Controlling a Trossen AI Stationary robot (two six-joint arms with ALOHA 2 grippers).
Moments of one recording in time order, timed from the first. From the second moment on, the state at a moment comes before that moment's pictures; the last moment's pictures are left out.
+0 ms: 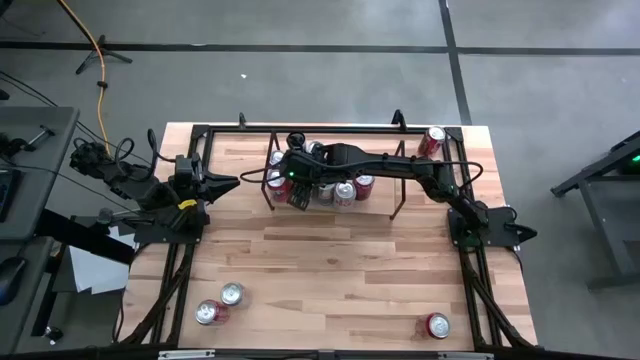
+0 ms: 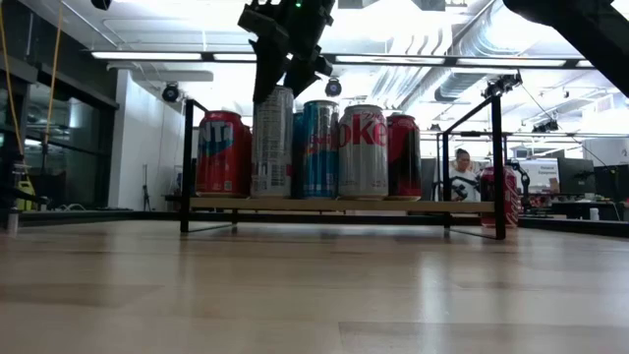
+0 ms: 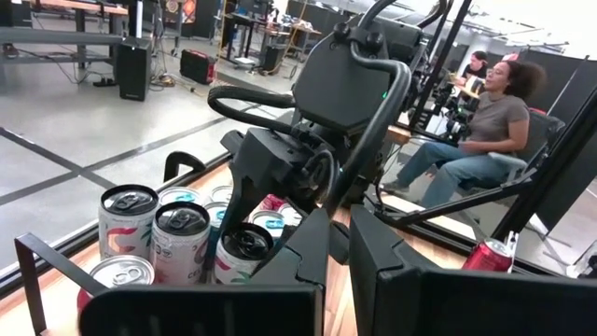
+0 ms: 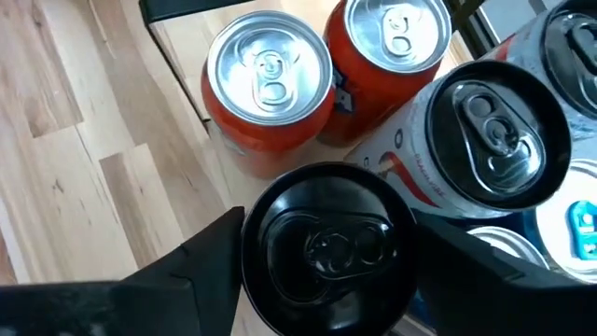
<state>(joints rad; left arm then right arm) -0.52 0.53 0.77 -0.36 -0.84 -0.36 -0.06 2.25 2.34 -1.15 0.27 0.25</state>
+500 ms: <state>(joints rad) -0.52 0.53 0.77 -0.38 -0.84 -0.37 -0.10 2.25 2.34 -1.12 0.02 -0.34</state>
